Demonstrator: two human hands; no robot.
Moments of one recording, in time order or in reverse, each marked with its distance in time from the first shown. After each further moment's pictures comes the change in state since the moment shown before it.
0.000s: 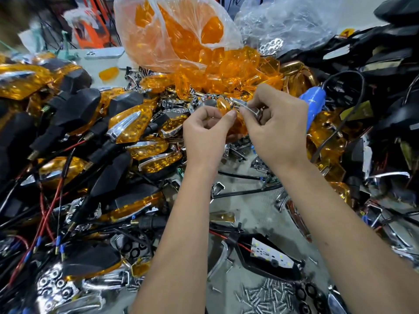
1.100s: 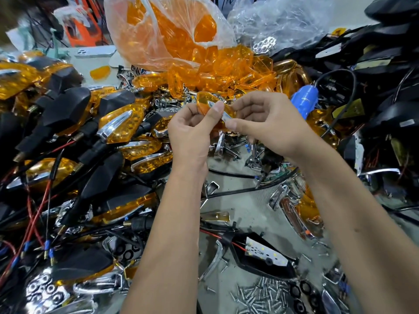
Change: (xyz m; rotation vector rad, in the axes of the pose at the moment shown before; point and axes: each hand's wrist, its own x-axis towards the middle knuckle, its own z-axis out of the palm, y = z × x) left_hand 0.003 0.002 -0.006 -0.142 0.005 0.004; right_hand 0.015 0.015 -0.017 0.501 -0.502 0.427
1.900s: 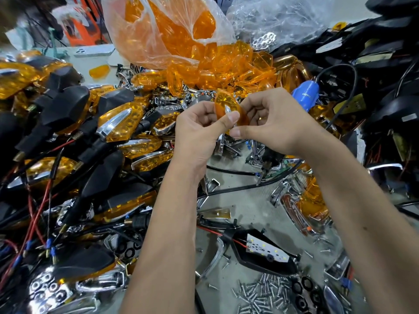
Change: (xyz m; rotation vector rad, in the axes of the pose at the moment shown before) left_hand 0.001 -0.001 -0.005 0.079 -0.236 0.044; right_hand -0.007 -0.016 -0.008 -0.303 -0.079 -0.047
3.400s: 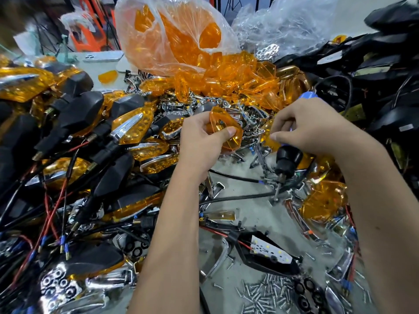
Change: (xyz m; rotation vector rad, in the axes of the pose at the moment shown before) left_hand -0.001 0.007 -0.006 0.230 0.052 -0.128; right_hand -0.002 0.022 -0.039 -0.531 -0.057 0.143
